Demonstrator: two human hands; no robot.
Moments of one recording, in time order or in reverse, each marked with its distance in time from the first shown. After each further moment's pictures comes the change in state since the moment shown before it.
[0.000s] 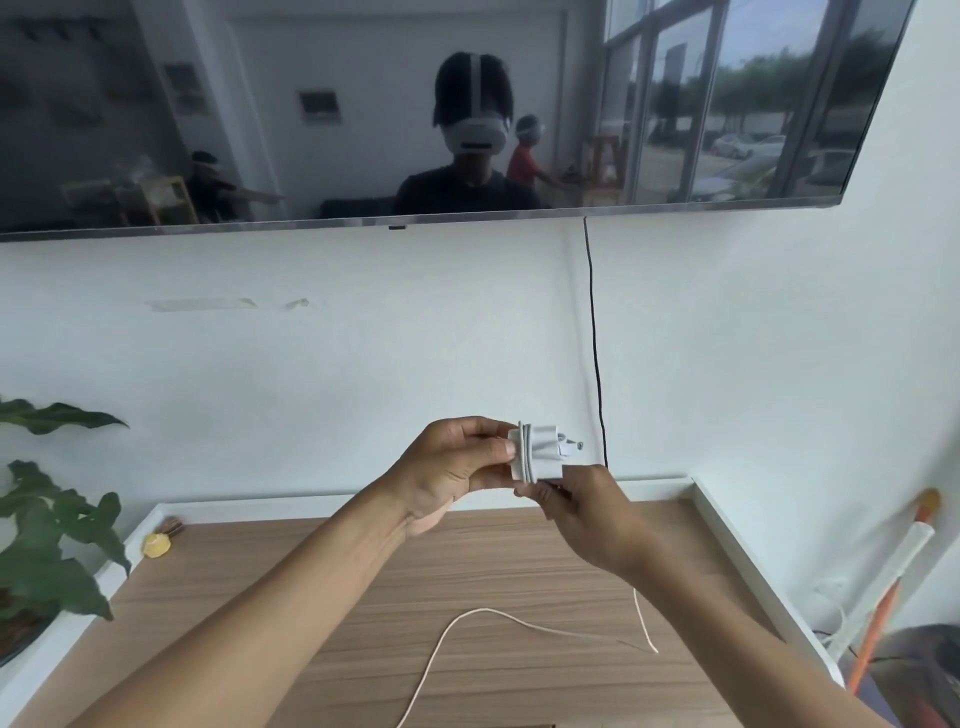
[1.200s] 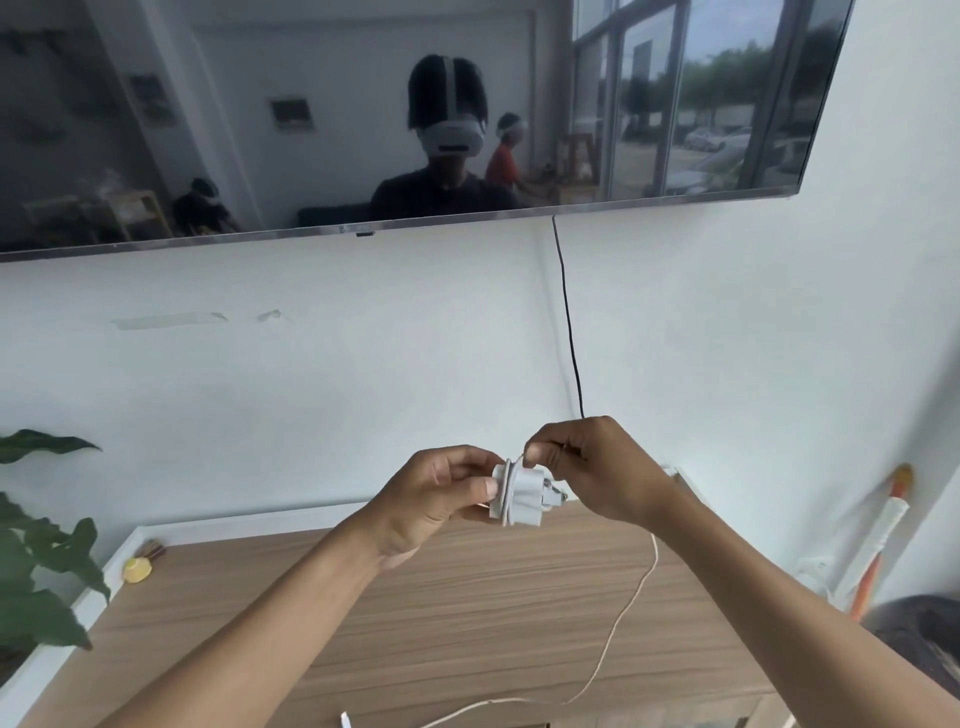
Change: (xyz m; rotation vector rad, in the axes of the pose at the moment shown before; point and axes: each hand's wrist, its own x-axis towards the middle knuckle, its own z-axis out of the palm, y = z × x) left_hand -0.004 -0.020 -0.004 0.149 -0.138 -0.002; right_hand 0.009 -0.019 -0.053 -0.014 -0.054 0.003
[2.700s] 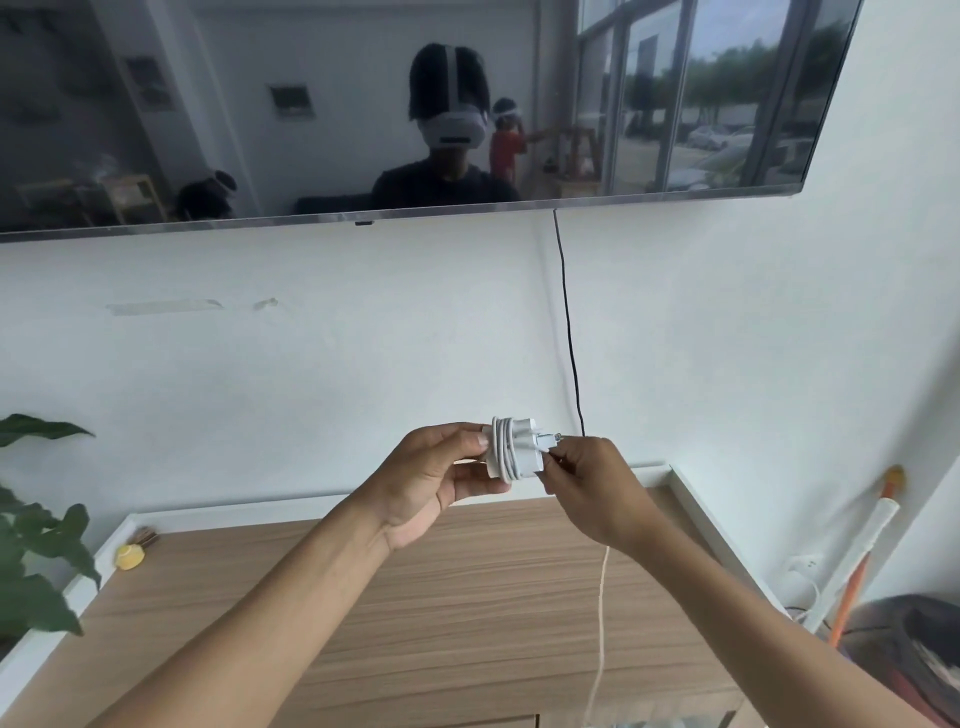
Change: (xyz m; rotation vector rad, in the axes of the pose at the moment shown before) left_hand 0.004 0.017 0.014 -0.261 0.100 -0.024; right_hand -0.016 0.002 0.021 0.048 0.133 0.060
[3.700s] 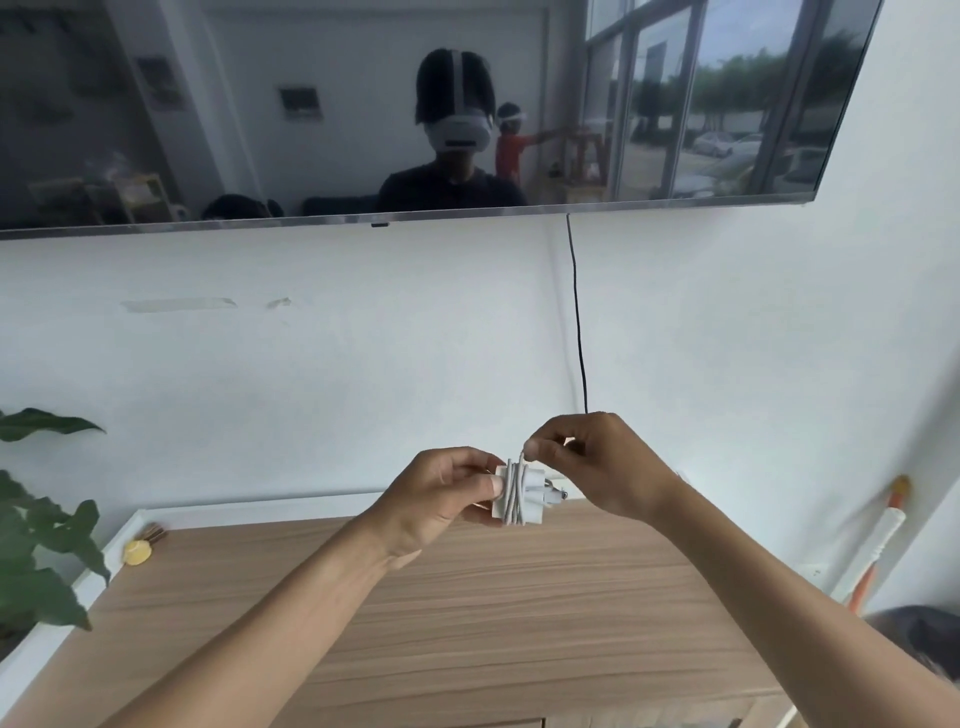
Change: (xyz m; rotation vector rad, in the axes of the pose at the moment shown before) left_hand -0.012 -0.015 -0.015 0.290 0.031 0.023; right_hand 0.015 -0.024 -0.018 -0.009 -0.152 0.000
